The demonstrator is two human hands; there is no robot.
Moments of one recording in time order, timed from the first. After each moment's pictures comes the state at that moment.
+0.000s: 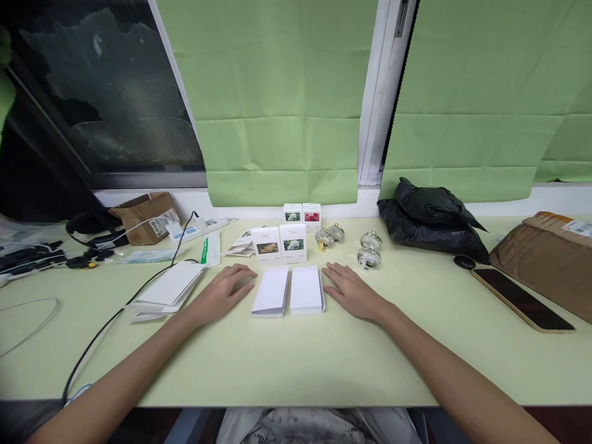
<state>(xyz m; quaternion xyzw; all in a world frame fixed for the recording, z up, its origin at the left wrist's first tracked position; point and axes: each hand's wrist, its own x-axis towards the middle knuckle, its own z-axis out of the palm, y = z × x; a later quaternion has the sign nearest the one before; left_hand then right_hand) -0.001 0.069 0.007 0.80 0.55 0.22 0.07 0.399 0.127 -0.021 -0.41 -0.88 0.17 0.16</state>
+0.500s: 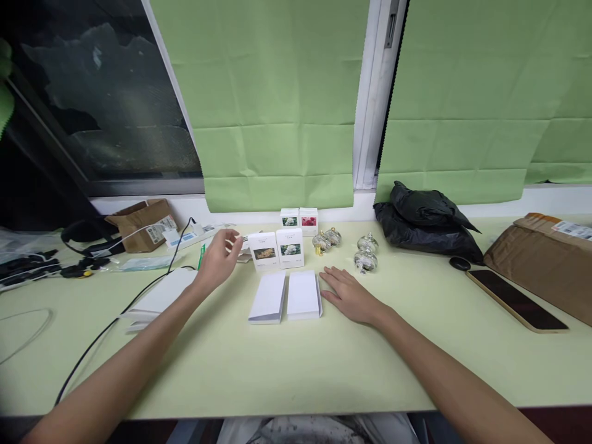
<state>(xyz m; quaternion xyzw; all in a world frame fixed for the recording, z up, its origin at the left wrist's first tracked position) 0.012 0.131 0.058 0.66 0.63 0.40 0.01 0.400 0.131 -0.028 -0.40 -0.88 0.16 0.18</state>
